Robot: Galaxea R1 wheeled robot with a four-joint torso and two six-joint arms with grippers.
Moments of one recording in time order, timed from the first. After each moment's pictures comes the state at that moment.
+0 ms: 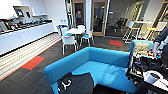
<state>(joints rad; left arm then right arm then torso) 1.41 2.85 -2.58 1.34 -0.29 -1.24 -1.60 3.04 -2.72 -0.27 0.26 0.23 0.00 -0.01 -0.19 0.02</state>
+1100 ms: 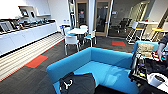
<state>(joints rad) 1.41 2.86 -2.61 1.33 -0.28 -1.24 -1.60 3.04 -2.72 -0.27 0.25 0.23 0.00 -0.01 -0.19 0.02</state>
